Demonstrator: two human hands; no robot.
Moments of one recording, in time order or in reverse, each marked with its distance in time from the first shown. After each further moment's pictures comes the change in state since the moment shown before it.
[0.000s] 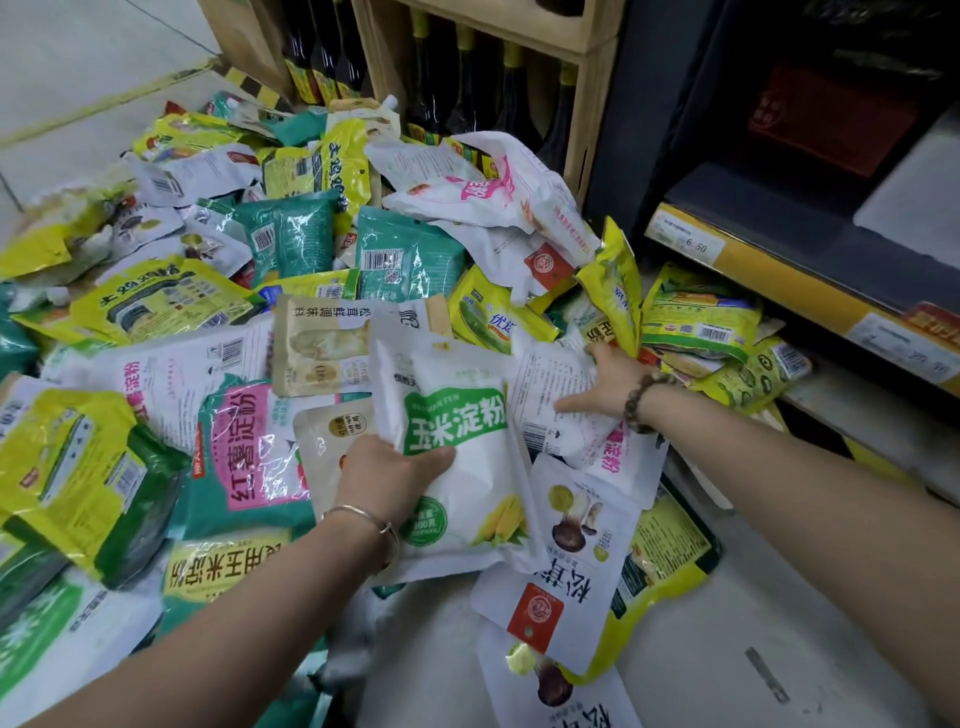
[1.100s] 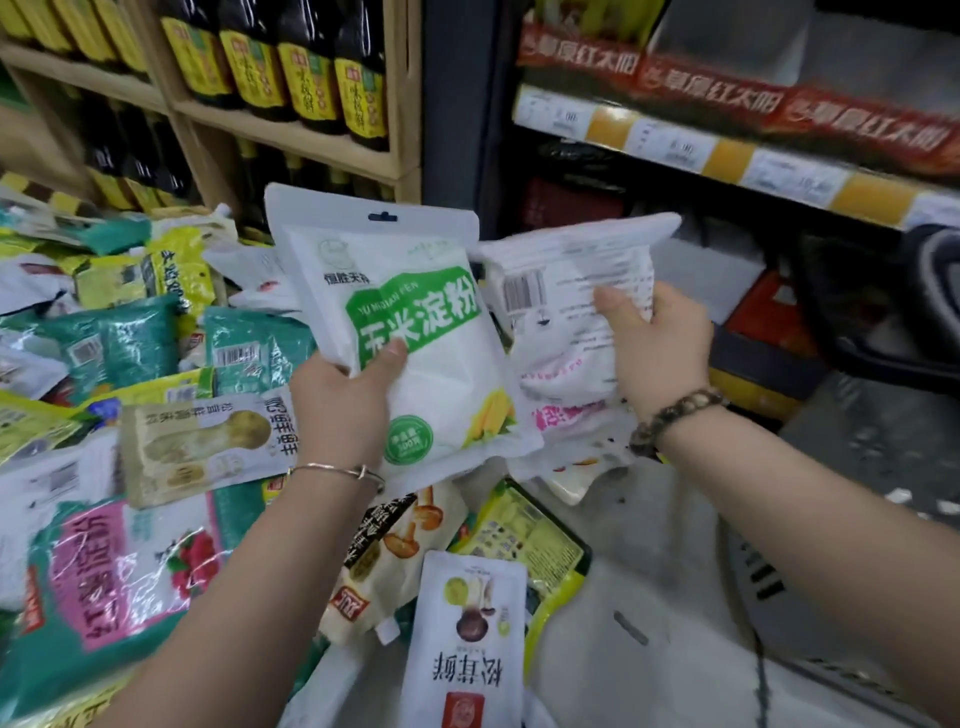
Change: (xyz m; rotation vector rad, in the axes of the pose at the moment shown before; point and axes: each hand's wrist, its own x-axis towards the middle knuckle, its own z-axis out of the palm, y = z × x) left_hand -0.051 0.119 0.027 -0.497 -0.138 0.466; right_hand -0.198 -0.013 -0.119 0.734 1.091 0.005
